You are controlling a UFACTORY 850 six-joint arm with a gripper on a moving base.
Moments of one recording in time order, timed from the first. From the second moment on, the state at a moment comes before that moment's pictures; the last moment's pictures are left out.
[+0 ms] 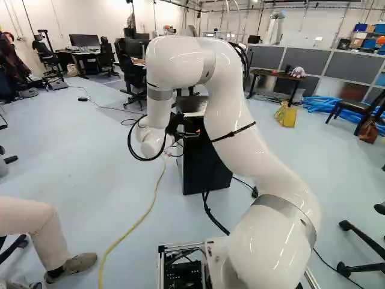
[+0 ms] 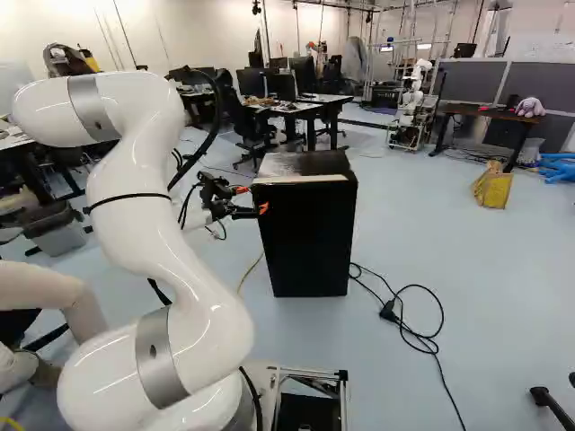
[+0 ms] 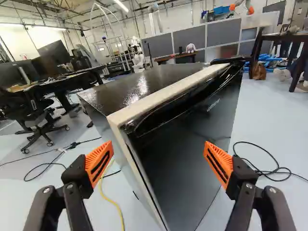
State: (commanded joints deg) arm 33.0 -44.3 -55.8 71.8 76.6 0.0
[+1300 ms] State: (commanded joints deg) arm 32.9 -44.4 -55.9 71.8 77.5 -11.4
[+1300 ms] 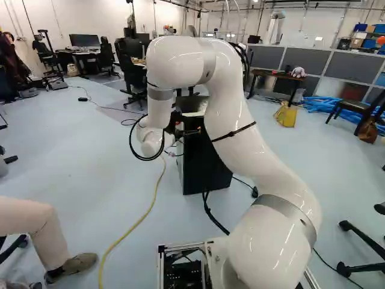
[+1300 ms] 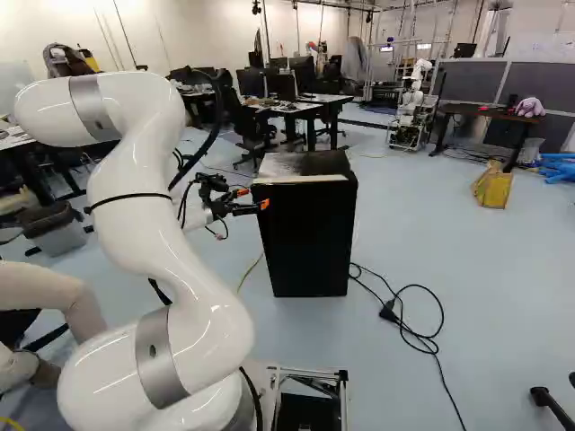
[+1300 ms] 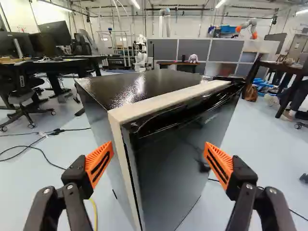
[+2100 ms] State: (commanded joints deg) arm 32.2 -44.3 -55.7 71.8 79.3 -11.4
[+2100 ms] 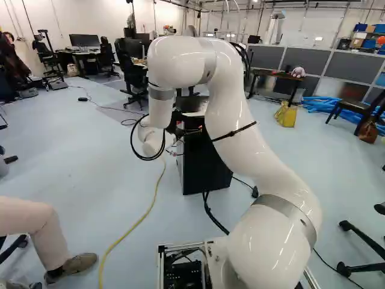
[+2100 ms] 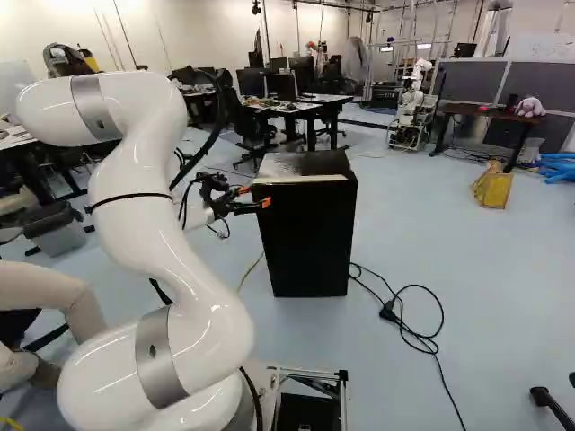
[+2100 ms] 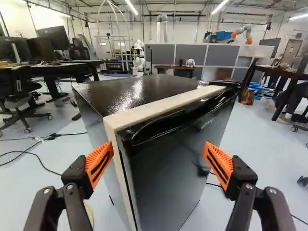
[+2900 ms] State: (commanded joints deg) arm 31.4 -44.3 -55.8 72.1 80.1 -11.4
